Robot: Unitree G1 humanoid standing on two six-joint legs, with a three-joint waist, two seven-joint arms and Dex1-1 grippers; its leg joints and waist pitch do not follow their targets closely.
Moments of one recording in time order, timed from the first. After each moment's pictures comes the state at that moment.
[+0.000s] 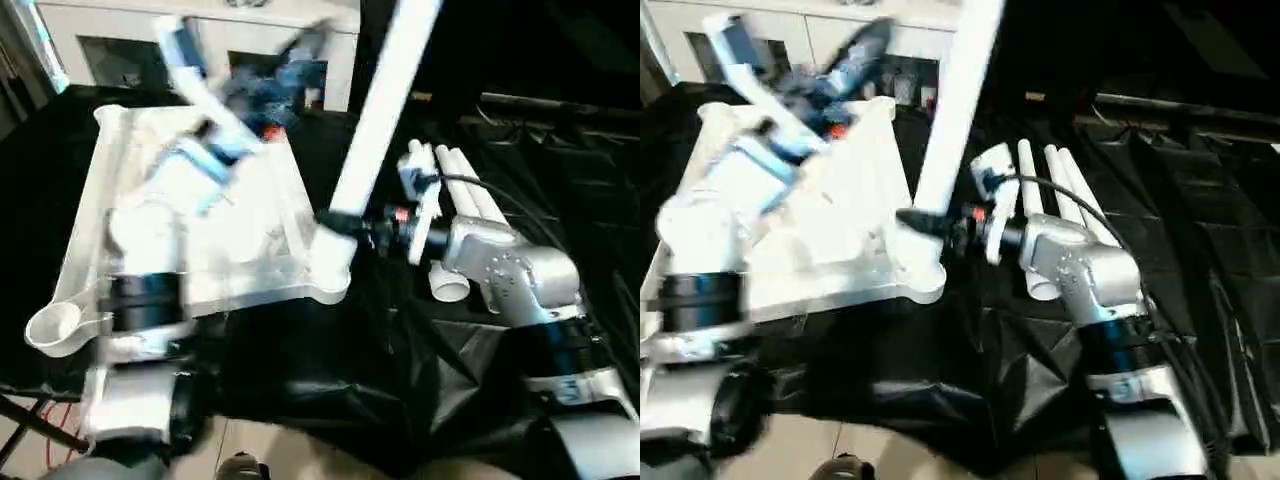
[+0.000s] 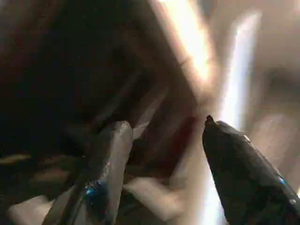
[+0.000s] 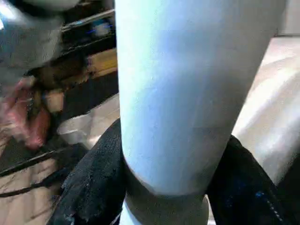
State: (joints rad) left arm -0.79 0.21 0.29 0.19 -0.72 0.57 -0.57; right arm -0.66 -0.24 0.07 0.21 0.48 0.65 0.77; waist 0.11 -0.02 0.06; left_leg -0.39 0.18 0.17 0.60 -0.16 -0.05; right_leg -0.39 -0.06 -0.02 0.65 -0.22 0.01
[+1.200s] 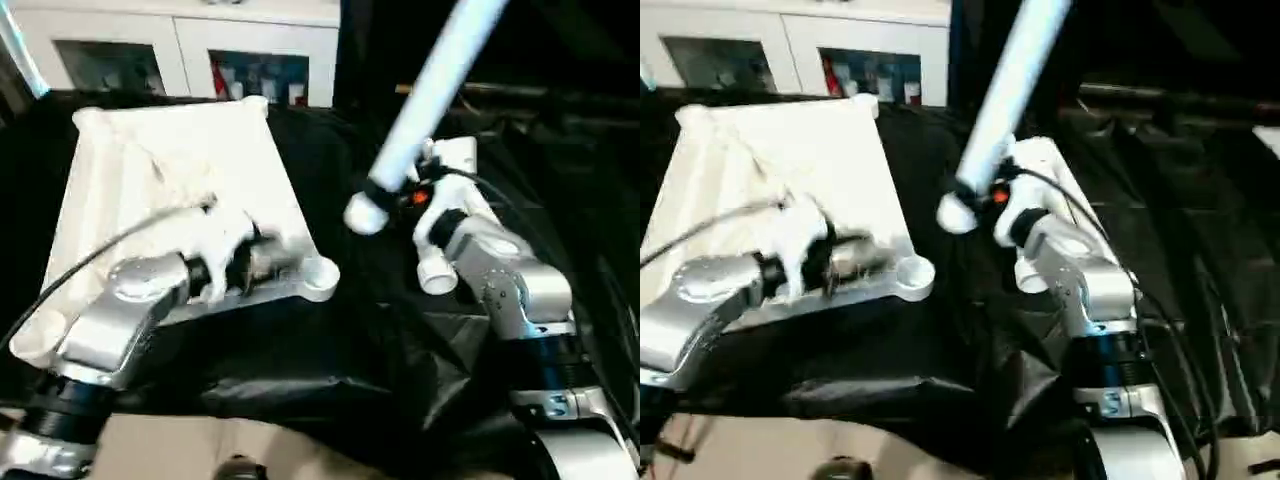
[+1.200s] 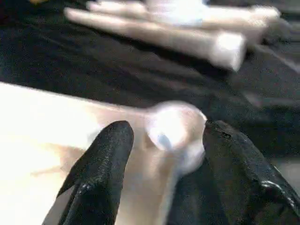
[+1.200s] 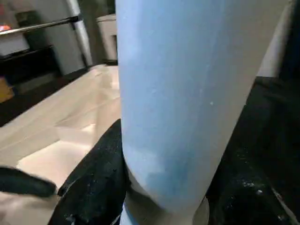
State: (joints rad) left arm -0.37 0.56 -0.21 0.03 -0.26 0.39 -0.85; right arm -0.59 -0.17 0.00 0.17 0.38 0.52 0.50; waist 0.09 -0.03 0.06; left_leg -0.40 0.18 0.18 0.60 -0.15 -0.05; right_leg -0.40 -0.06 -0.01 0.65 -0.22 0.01
